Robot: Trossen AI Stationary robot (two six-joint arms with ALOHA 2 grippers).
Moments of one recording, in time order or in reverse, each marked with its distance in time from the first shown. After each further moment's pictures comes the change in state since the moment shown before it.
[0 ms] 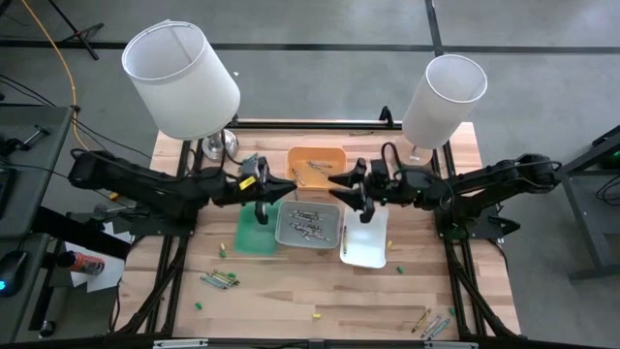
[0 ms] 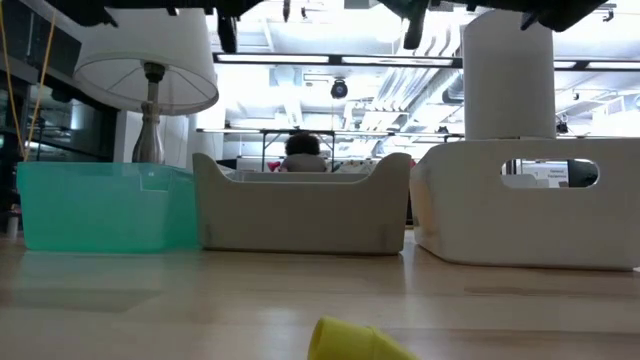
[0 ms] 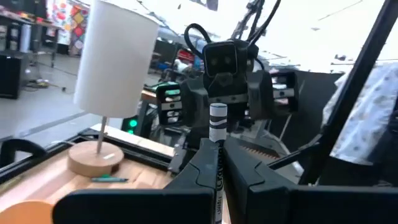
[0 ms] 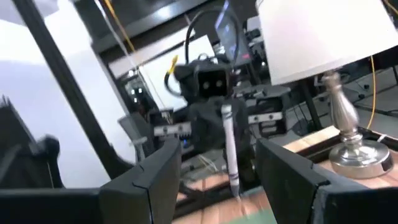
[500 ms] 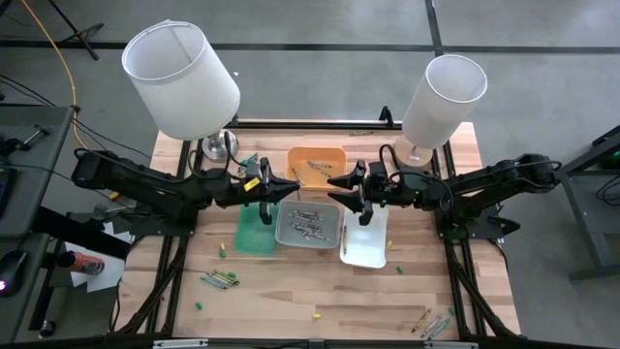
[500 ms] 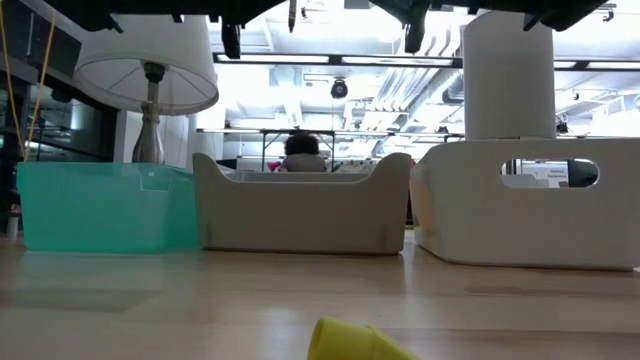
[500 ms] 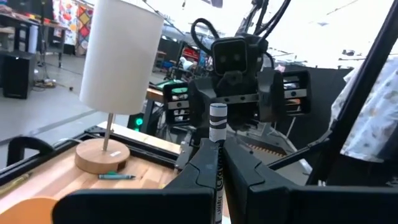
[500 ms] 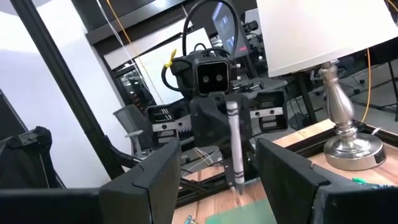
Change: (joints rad) left arm 0.003 0.035 0.001 0.016 -0.029 0.012; right arm 0.007 0.000 0.000 -0.037 0.003 -0.013
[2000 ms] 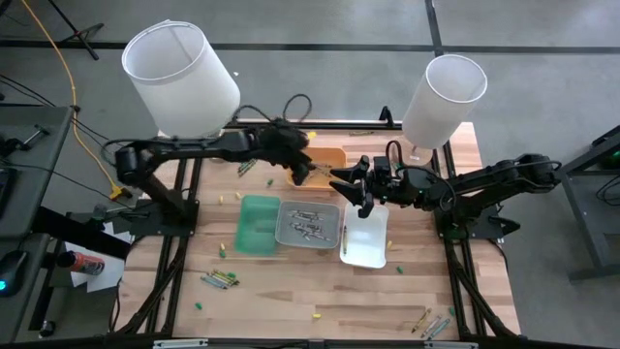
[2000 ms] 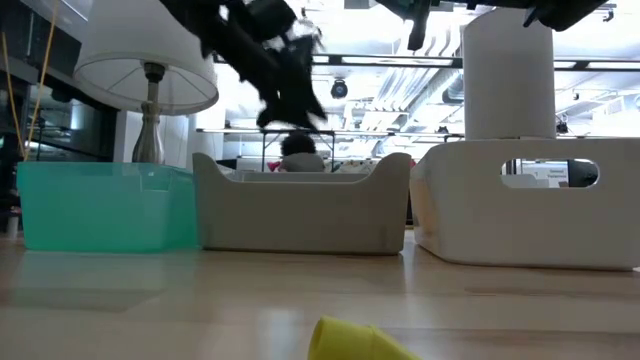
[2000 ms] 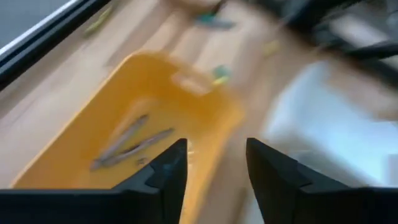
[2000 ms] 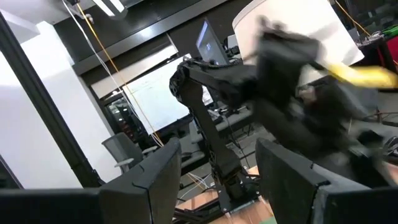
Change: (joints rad) left arm 0.425 0.362 0.555 -0.997 0.398 0.018; right arm 0.000 0.000 0.000 0.075 0.104 0.034
